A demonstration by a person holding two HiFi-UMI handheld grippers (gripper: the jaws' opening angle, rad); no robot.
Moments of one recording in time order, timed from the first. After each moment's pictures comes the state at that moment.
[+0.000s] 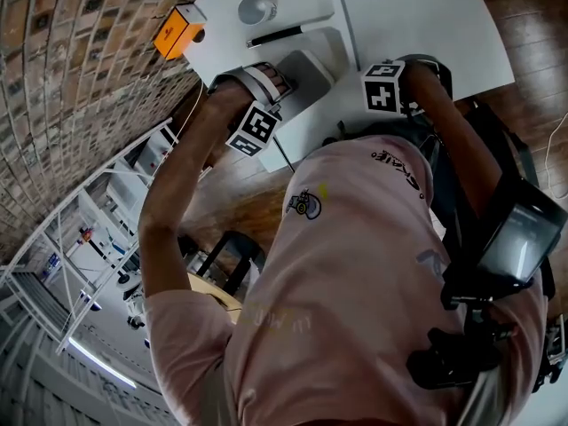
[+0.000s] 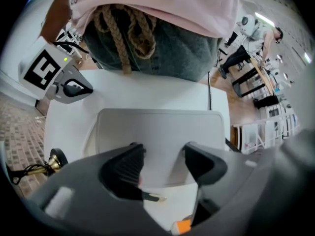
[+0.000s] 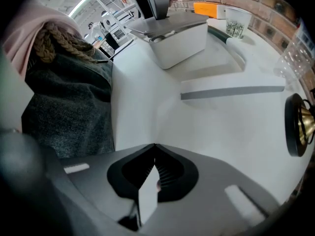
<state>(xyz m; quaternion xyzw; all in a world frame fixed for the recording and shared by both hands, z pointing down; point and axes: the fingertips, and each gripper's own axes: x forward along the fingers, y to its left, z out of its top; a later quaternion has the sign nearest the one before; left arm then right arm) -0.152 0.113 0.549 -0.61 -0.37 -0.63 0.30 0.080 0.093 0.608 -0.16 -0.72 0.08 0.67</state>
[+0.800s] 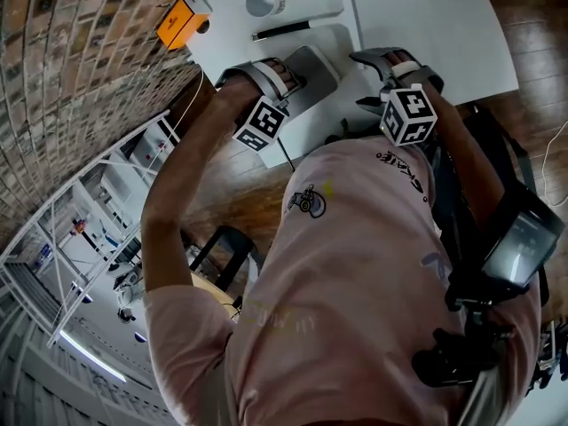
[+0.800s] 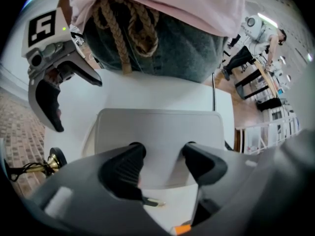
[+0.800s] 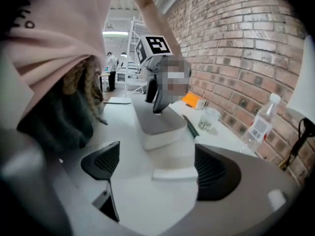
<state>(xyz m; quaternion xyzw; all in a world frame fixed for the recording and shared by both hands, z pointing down) -0.148 0.120 0.560 -0.62 -0.36 -0.63 0.30 -0.016 0.071 0.527 -0.02 -0.93 -0.10 0.34</state>
